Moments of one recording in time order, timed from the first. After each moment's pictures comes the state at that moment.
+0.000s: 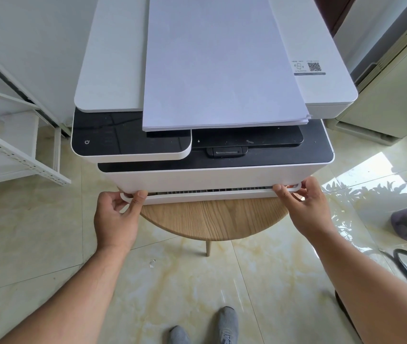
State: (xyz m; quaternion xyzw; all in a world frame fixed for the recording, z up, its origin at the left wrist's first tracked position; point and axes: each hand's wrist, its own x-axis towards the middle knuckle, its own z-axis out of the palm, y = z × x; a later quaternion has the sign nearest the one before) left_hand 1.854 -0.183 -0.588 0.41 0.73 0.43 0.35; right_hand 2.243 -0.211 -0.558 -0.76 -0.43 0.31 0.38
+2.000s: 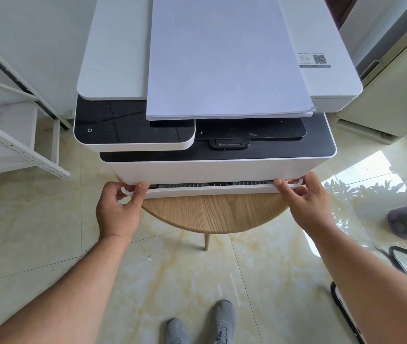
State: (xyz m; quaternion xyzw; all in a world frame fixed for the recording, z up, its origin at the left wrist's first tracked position) left_hand 1.854 -0.182 -0.593 0.44 0.72 0.44 0.32; right_hand 2.244 -0.211 -0.561 -0.77 -0.45 0.29 0.36
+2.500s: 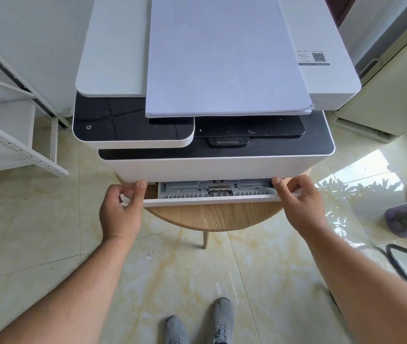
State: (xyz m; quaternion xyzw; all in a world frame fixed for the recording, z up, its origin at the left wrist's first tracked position) left_hand 1.863 -0.189 -0.584 0.40 0.74 0.41 0.34; right_hand 2.233 -0.215 -0.559 -0.80 -0.44 0.26 0.32
